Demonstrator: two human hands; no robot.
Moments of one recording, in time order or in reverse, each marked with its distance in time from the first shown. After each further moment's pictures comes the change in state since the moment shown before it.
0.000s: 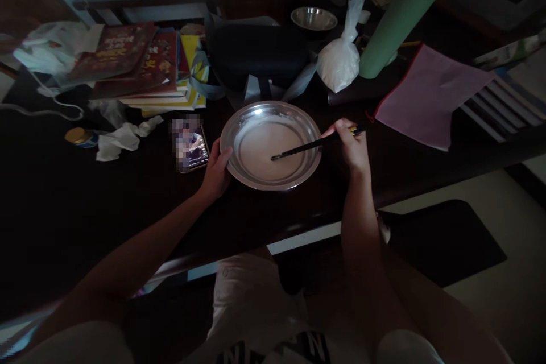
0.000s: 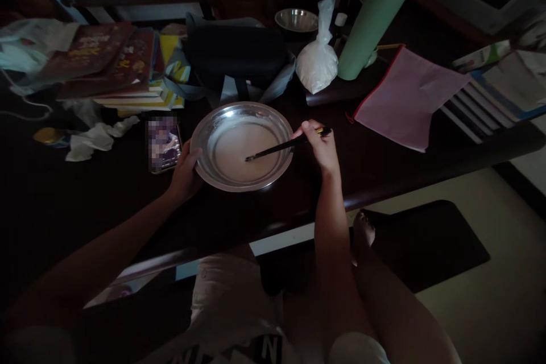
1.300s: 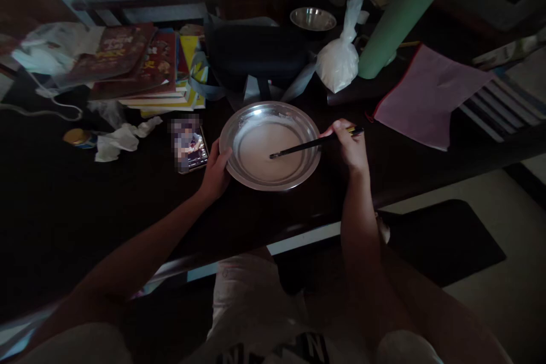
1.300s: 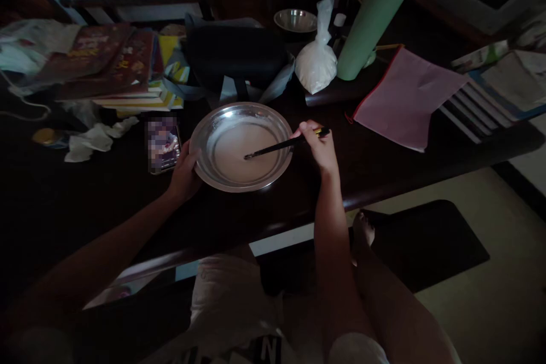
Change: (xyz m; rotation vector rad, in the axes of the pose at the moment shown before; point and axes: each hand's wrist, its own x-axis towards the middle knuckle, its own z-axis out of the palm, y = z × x) left_hand 0.001 -0.001 0.000 -0.025 0.006 0.001; right_hand 0.001 0.003 0.001 0.007 -0.017 0.008
